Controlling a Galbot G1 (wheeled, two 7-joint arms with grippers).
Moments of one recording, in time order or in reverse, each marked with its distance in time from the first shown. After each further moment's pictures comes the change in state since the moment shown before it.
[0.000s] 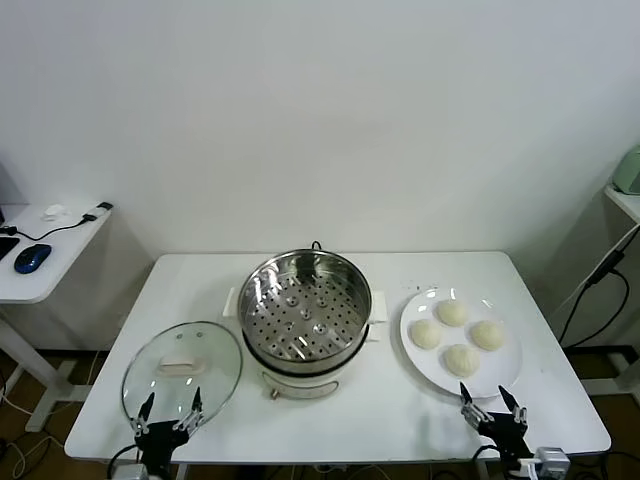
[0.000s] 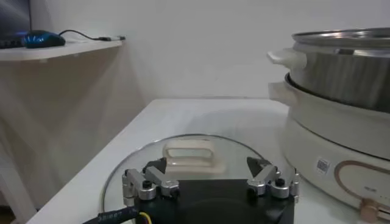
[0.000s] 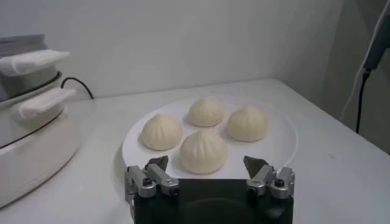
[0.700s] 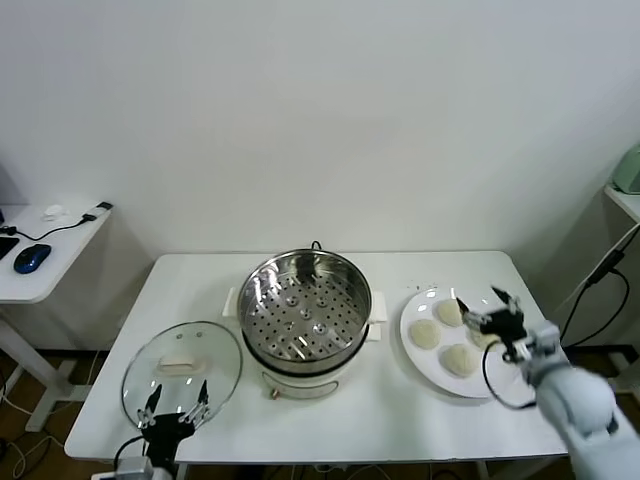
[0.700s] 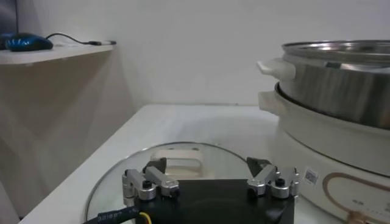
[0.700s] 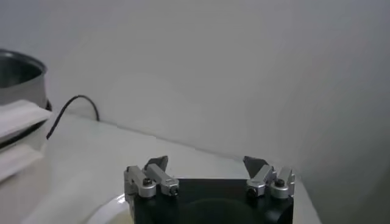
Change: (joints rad) left arm -0.027 0.026 0.022 0.003 -0.029 -0.002 -0.001; right arm 0.605 -0.437 -0.237 -0.177 -0.084 -0.235 -0.217
